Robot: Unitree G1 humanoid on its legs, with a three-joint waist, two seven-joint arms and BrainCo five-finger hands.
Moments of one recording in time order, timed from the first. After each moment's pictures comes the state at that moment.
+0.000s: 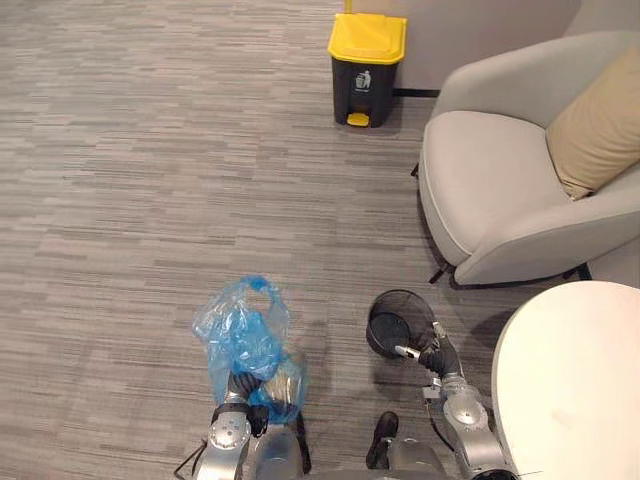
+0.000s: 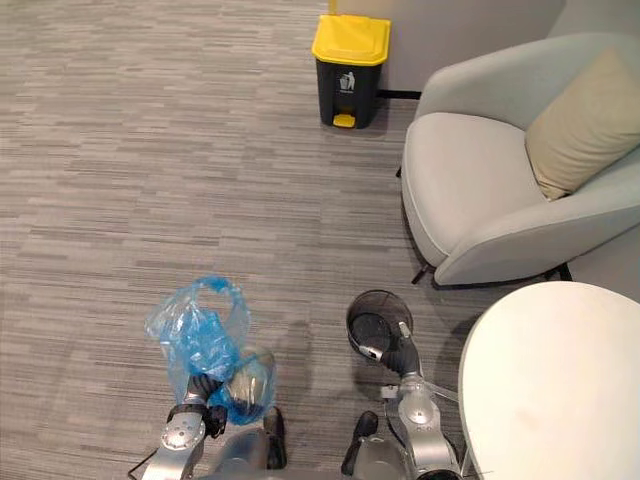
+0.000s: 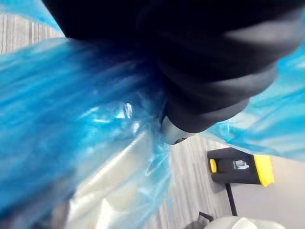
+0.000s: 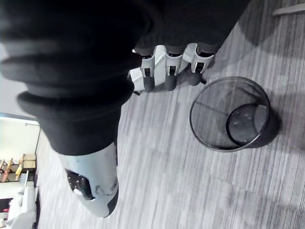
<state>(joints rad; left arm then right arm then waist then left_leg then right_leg) 0.21 0.08 -0.01 0.40 0.15 -0.08 0.15 0.10 -0.05 -0.03 0.42 -0.13 -0.11 -0.13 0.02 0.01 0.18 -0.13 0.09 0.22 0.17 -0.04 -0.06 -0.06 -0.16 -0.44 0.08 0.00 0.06</state>
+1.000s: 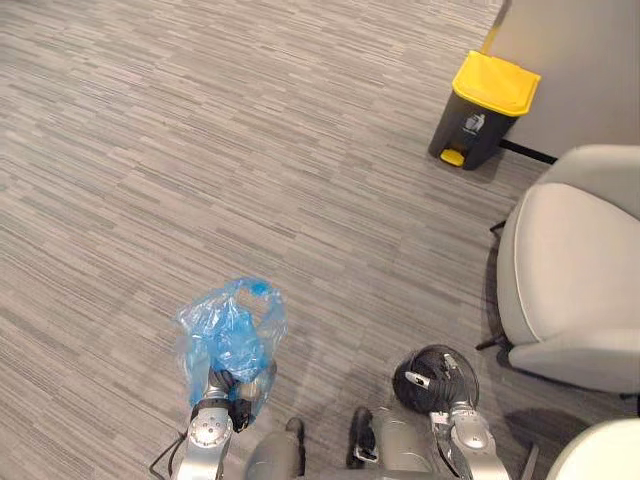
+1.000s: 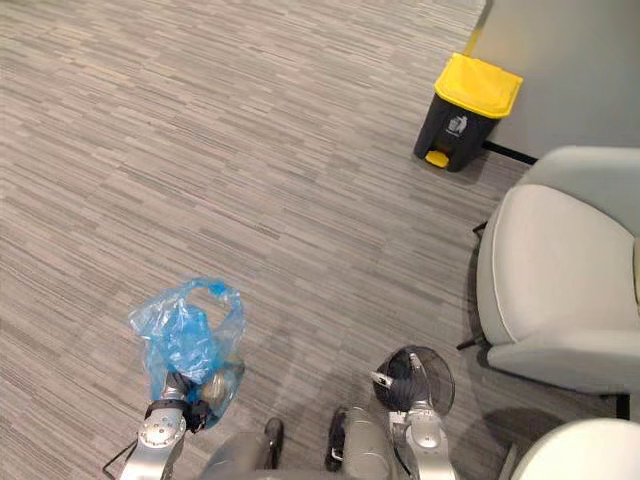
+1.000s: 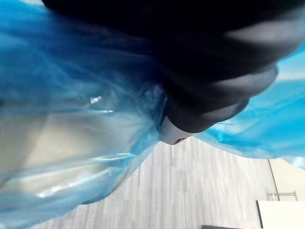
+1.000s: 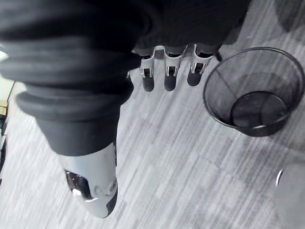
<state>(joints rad) 0.23 0.08 0.00 0.30 0.16 -0.06 0.15 0.22 -0.03 -0.12 0.43 -0.12 -0.07 -0.13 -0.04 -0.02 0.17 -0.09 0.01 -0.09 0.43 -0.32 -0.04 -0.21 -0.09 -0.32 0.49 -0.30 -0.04</state>
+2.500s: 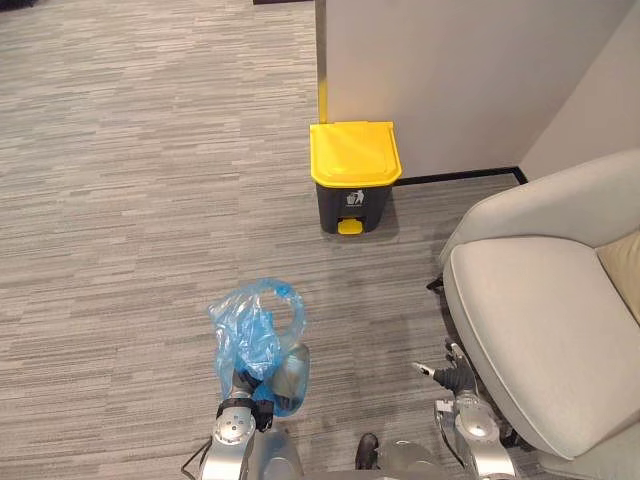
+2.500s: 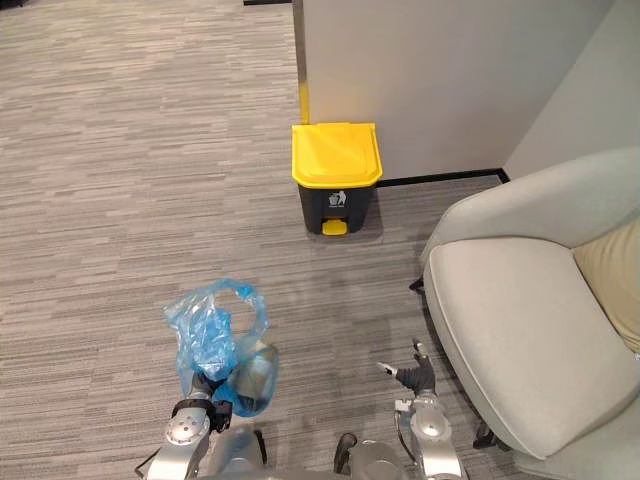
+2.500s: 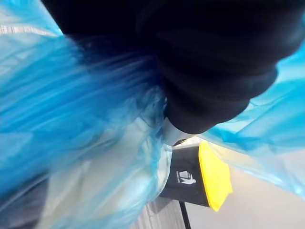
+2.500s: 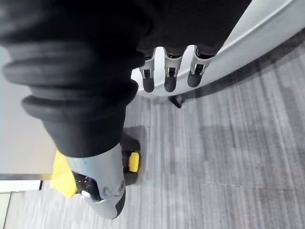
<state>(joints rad) 0.20 0.03 0.01 0.34 0.16 -0.05 0.13 0.11 -0.03 -0.11 0.47 -0.13 -0.05 -0.15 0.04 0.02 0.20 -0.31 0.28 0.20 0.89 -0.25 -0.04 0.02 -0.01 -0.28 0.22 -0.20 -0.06</state>
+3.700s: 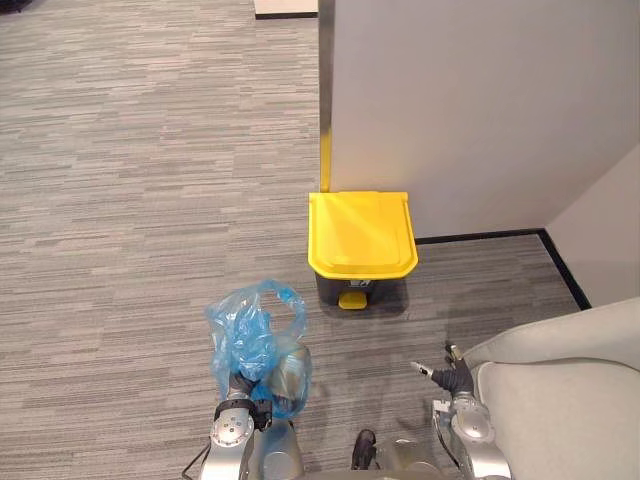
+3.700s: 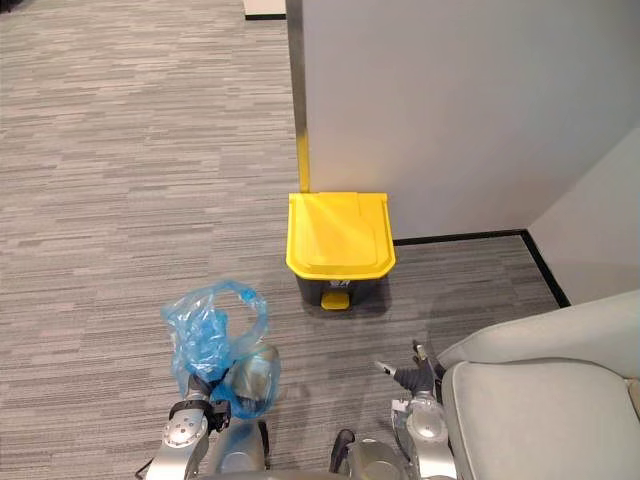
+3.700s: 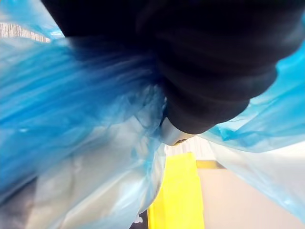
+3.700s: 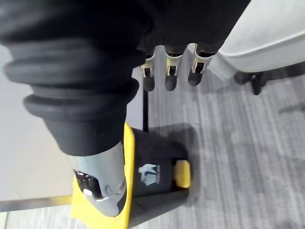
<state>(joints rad) 0.22 0.00 0.03 0.30 0.12 -0.05 0.13 0.13 0.00 -0.12 0.44 -0.11 -0.04 -0.18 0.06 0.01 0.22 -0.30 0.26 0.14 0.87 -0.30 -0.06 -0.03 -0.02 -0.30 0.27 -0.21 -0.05</state>
